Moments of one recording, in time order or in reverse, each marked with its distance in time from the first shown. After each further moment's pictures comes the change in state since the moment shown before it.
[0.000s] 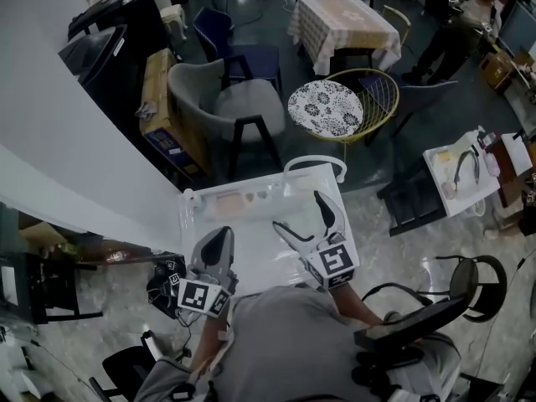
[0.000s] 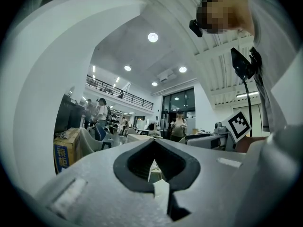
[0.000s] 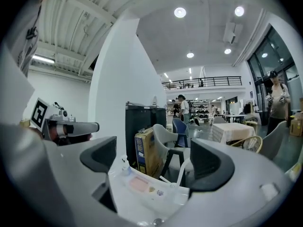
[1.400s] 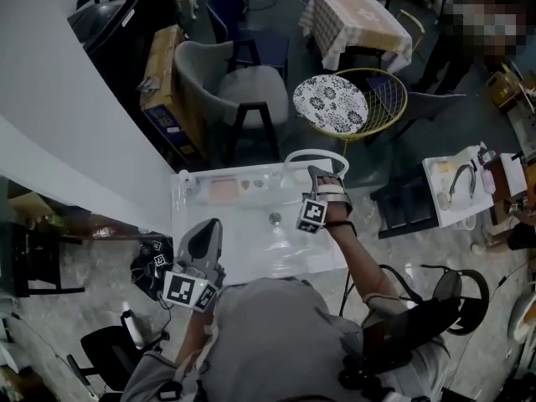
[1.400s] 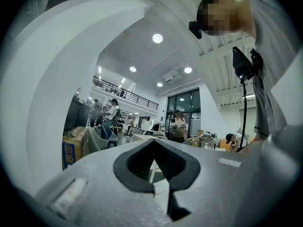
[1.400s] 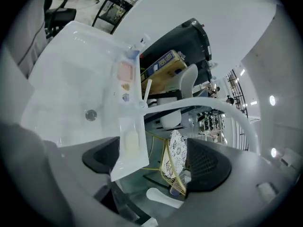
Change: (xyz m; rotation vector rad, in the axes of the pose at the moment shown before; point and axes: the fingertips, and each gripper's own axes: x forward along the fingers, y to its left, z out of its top) left arm -0.017 0.012 -0.003 -0.022 -0.004 0.062; right arm 0.097 -0.132 -0.257 -1.202 0.776 0.030
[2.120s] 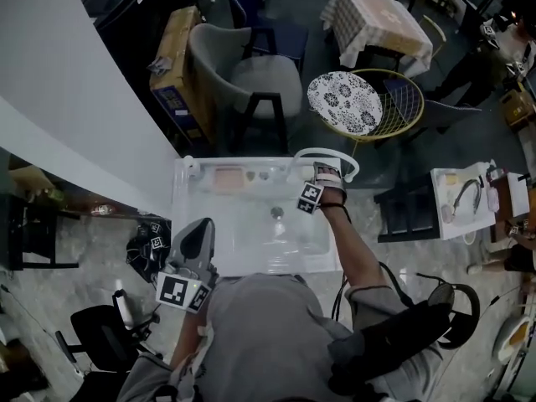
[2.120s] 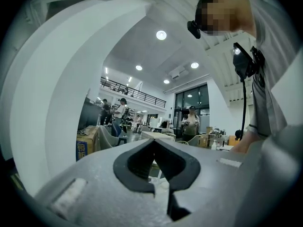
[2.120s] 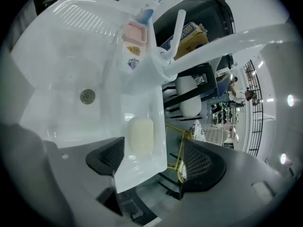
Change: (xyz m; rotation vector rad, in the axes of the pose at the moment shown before) left arm -0.020 0.015 -0.008 0.005 0.032 0.113; right arm 0.139 0.058 -0.042 -0.072 0.141 0.136
